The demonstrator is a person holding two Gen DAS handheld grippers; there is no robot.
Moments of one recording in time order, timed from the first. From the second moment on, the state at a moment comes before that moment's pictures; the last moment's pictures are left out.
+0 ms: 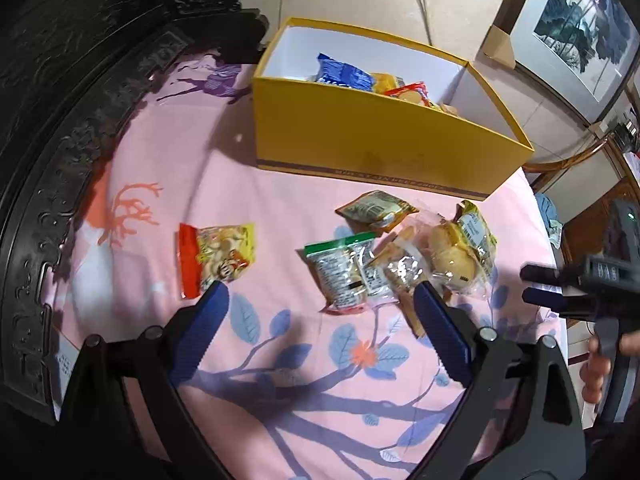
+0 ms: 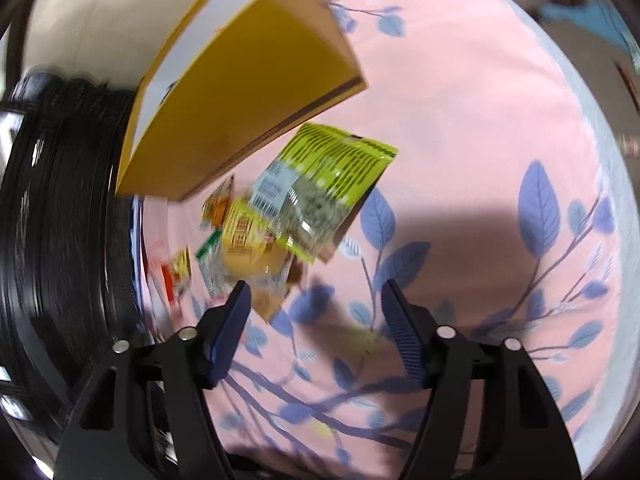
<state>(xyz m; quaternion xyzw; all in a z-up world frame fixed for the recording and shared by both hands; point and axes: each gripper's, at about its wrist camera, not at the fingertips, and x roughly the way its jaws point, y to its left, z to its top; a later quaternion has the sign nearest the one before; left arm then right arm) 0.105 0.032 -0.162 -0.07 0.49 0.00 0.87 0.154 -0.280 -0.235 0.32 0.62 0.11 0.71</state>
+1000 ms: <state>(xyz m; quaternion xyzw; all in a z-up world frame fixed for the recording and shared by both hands) 0.098 0.097 -0.173 -0.11 0.49 0.08 0.86 0.187 -0.259 -0.268 0.39 0.63 0.00 0.67</state>
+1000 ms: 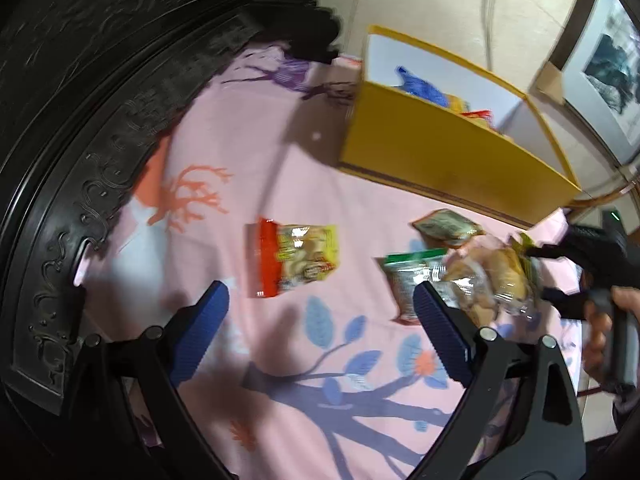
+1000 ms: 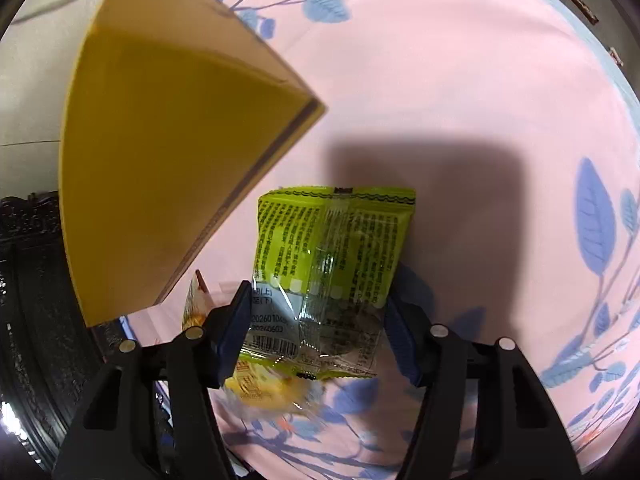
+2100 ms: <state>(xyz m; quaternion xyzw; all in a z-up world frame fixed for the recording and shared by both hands) 0.139 0.084 -0.240 -0.10 0.53 0.06 0.84 0.156 -0.271 -0.234 0.36 0.61 0.08 0.70</state>
